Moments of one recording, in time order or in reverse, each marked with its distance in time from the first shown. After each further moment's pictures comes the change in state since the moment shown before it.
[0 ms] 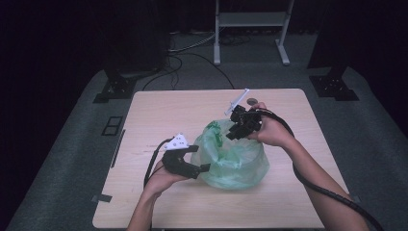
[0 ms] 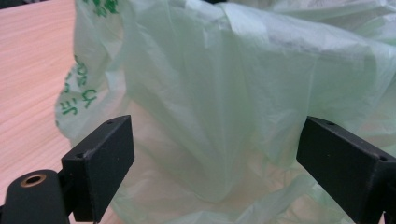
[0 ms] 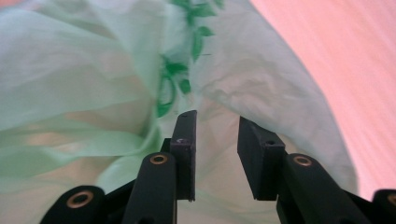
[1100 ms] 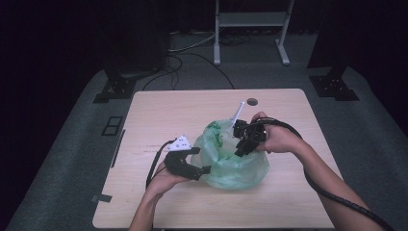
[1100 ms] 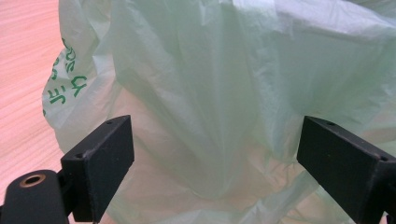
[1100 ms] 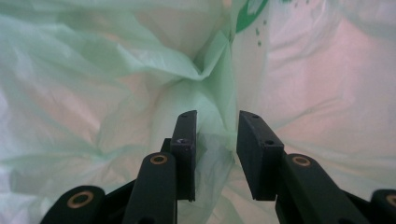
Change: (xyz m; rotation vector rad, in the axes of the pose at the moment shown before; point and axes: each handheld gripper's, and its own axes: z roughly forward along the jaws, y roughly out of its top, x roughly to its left) left arm -0.001 -0.004 0.006 0.015 -0.003 -0.014; right arm 0.027 -0.017 -0.006 0.220 0.105 -0.126
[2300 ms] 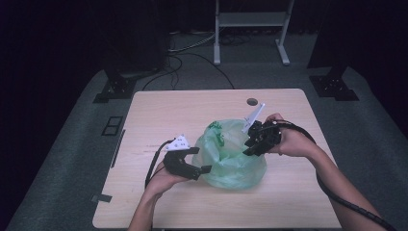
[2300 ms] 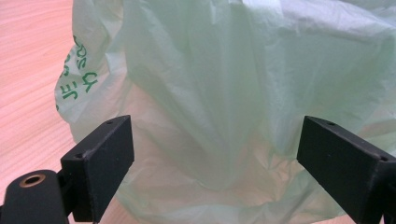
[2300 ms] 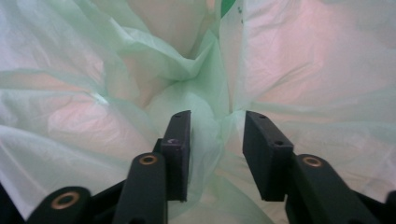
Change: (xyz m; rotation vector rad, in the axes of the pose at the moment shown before) left arm 0.002 0.000 -0.003 -0.004 -0.004 -0.009; right arm -0.005 -0.038 -0.010 -0.142 -0.045 -0.022
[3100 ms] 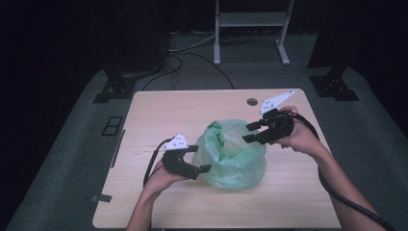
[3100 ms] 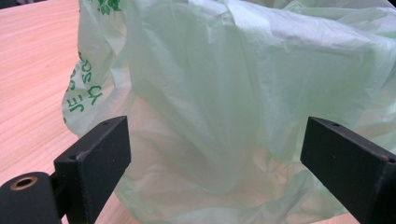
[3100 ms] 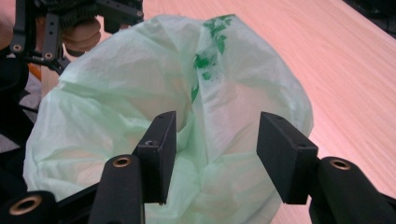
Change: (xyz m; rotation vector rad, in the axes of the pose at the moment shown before) left arm 0.002 0.003 -0.005 -0.016 -0.006 0.033; right arm -0.021 -0.020 -0.031 -0.385 0.033 0.153
